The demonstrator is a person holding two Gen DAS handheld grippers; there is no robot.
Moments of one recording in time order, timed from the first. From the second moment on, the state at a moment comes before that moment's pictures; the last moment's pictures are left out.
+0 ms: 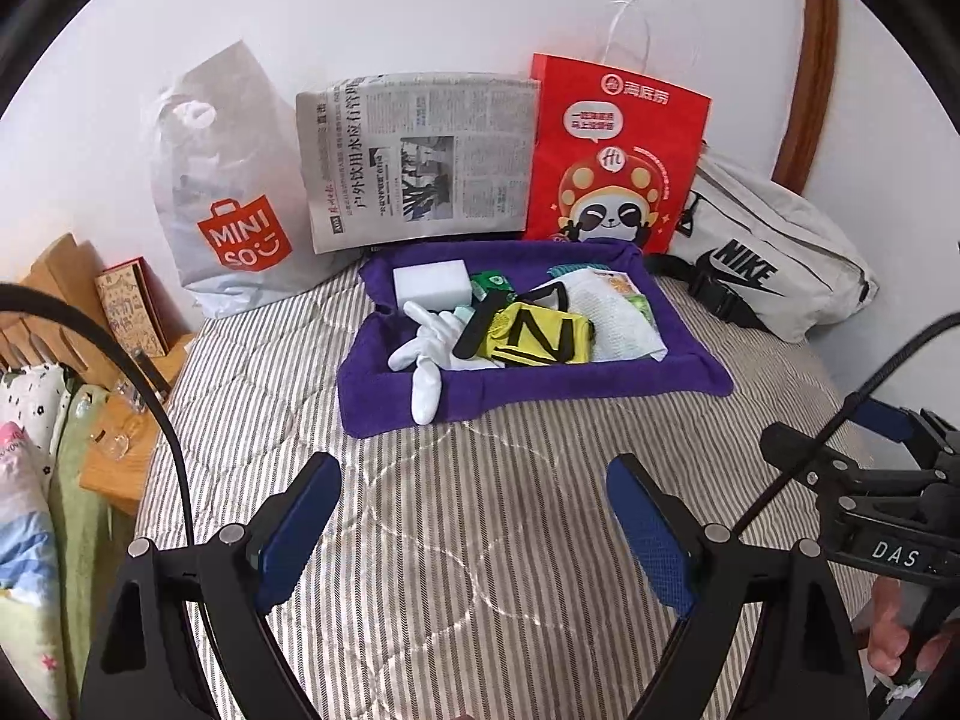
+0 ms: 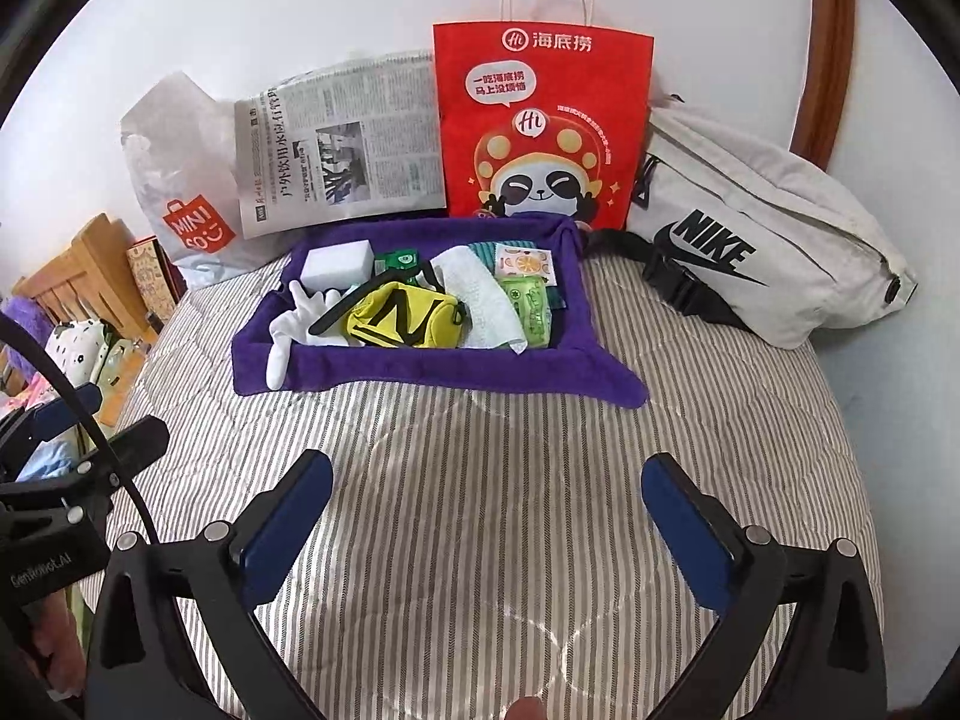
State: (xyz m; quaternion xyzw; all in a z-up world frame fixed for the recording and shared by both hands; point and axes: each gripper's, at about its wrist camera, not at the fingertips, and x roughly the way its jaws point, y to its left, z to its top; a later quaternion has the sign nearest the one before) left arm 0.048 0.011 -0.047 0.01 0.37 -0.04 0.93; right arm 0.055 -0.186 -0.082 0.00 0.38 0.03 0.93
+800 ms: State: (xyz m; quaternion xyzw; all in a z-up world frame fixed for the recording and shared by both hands) left arm 0.035 0.012 -0.046 0.01 0.37 -0.03 0.93; right arm 0.039 -0.189 -0.078 -0.01 0.37 0.02 0.93
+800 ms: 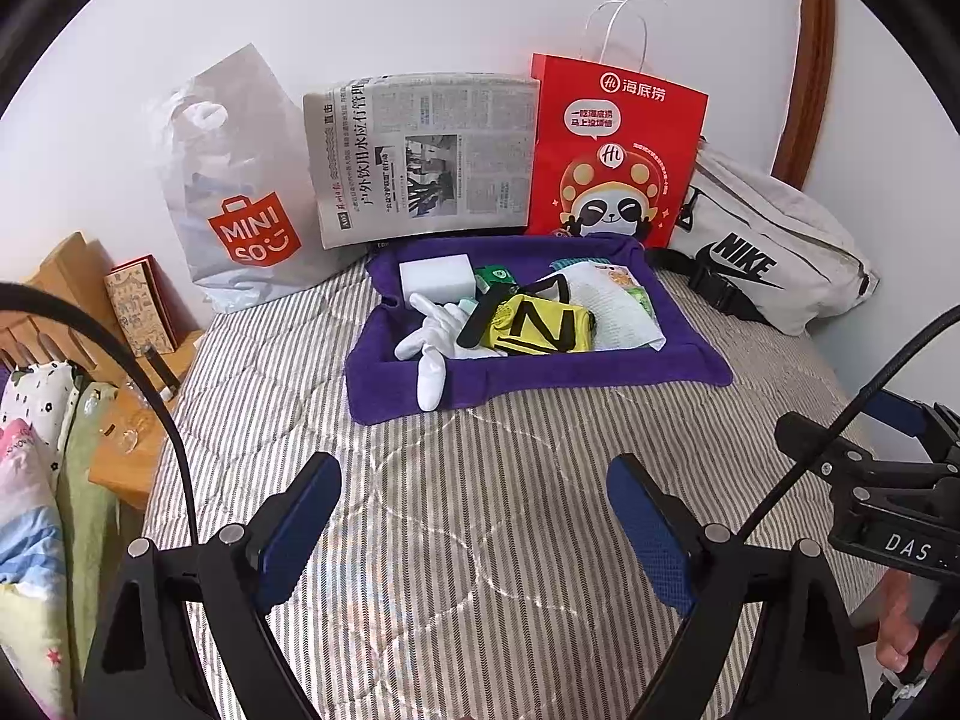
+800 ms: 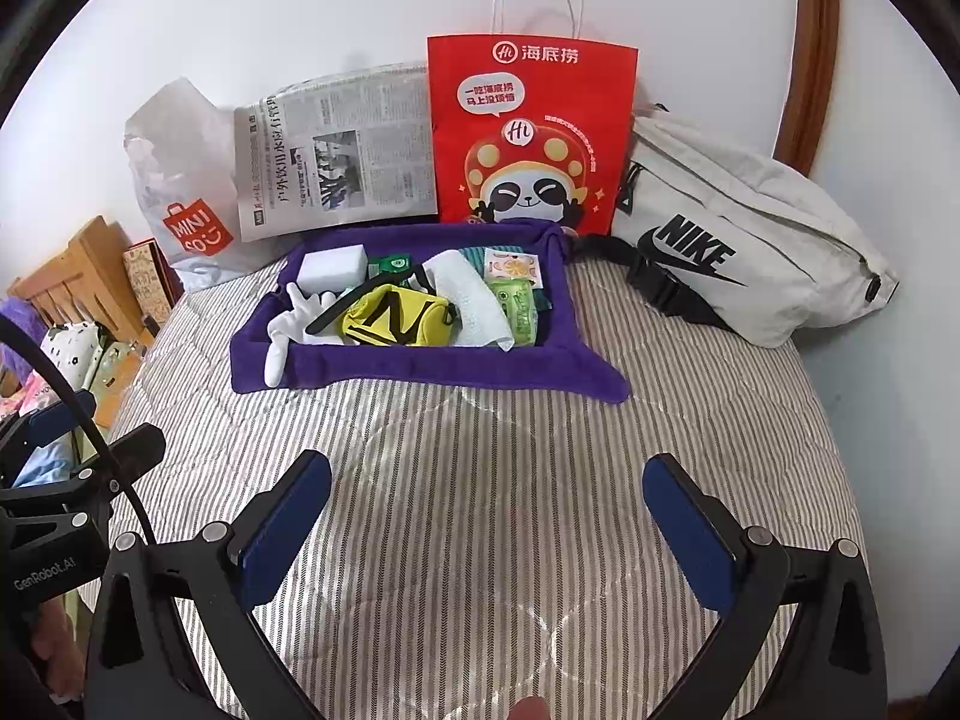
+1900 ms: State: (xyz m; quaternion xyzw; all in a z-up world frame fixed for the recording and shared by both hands) left arm 0.033 0.015 -0.047 0.01 0.38 -0.03 0.92; right arm 0.036 -0.186 -0.078 -0.01 0.36 0.02 0.93
